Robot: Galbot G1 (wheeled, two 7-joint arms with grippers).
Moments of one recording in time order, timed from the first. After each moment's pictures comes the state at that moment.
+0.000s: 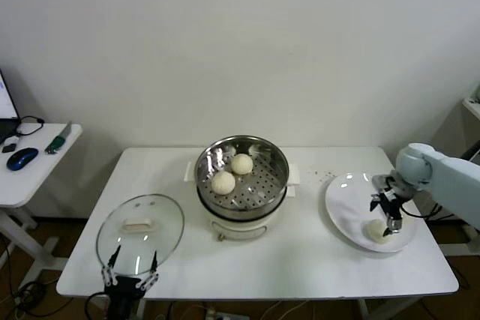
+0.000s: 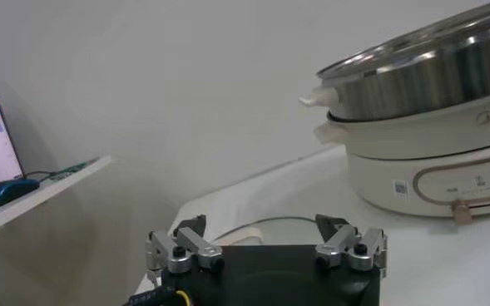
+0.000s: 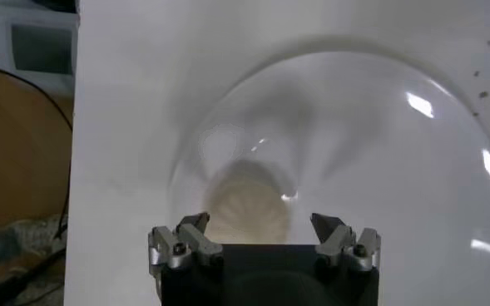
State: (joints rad) left arm 1.80 -1.43 -0.62 -1.99 0.18 -0.10 -0.09; right arm 0.17 0.61 -1.13 1.12 0.01 -0.11 -1.16
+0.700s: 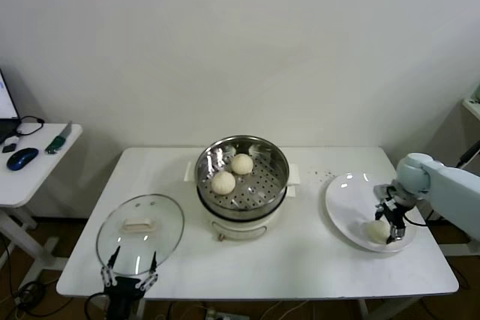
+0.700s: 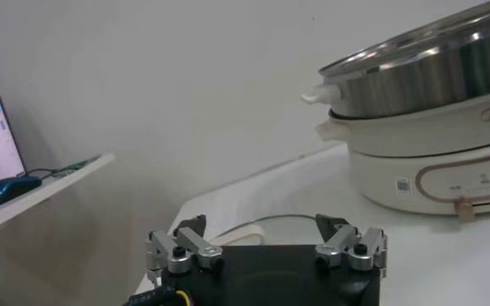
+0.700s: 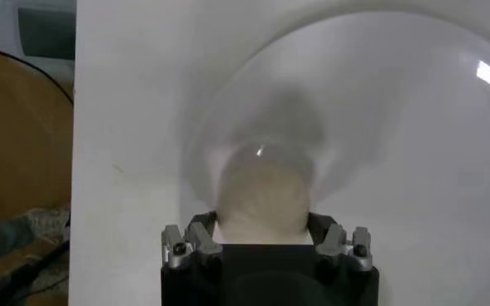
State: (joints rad) left arm 1.80 -1.43 -0.62 -1.98 0.18 -0.10 -0.09; right arm 0.10 0.63 -1.08 1.07 -0.05 -0.10 -1.16
